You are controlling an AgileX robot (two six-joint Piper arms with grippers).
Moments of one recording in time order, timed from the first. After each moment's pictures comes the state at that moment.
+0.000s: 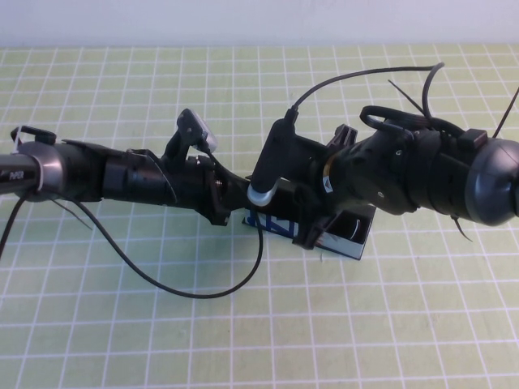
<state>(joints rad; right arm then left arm) 0.68 1.86 -1.33 -0.30 0.44 -0.33 -0.22 2.19 -1.37 -1.51 1.01 1.93</state>
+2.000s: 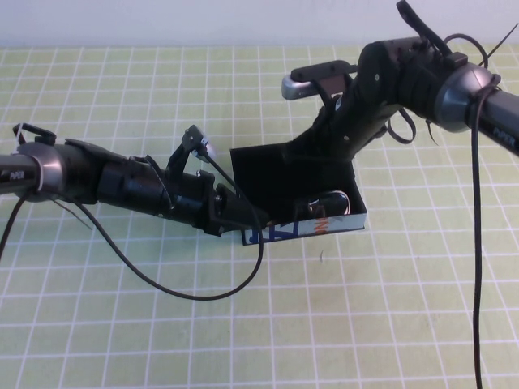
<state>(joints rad) 0.45 2.20 -1.90 0.16 0.88 -0.03 -0.22 2.20 -1.37 -1.36 1.15 1.71</state>
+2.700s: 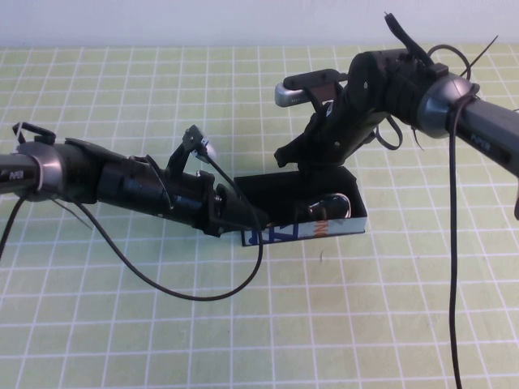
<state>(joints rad) 0.45 2.29 -1.98 0.21 0.88 -0.07 -0.22 2.20 -1.37 -1.35 1.16 1.70</state>
